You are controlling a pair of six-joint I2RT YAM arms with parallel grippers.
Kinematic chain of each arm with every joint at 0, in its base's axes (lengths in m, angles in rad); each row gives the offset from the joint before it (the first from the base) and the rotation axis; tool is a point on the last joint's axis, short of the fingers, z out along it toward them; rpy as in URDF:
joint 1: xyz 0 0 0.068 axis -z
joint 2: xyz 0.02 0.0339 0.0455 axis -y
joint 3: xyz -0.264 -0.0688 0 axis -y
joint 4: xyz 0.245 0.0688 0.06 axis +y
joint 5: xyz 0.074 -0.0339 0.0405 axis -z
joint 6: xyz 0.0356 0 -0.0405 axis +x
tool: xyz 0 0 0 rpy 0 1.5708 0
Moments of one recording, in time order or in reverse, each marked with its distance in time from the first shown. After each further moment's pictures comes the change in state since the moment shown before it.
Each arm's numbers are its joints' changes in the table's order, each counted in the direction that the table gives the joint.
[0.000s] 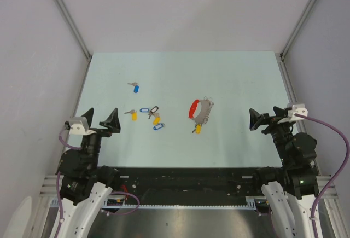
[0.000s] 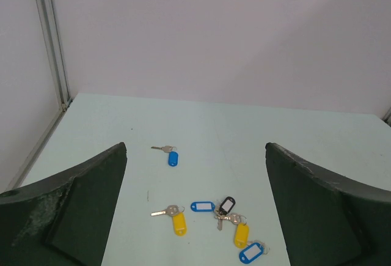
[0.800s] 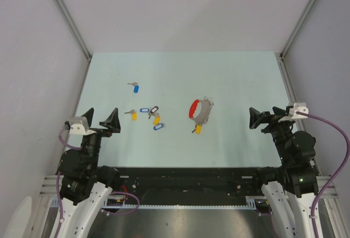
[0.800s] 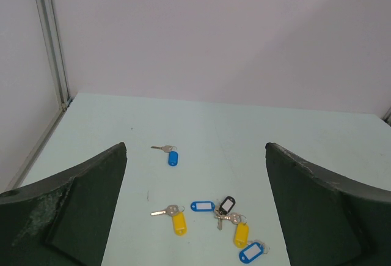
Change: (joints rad) left arm 0.000 0.000 0.000 0.001 0.000 0.000; right arm 0.001 -0.007 0.000 0.001 0.014 0.045
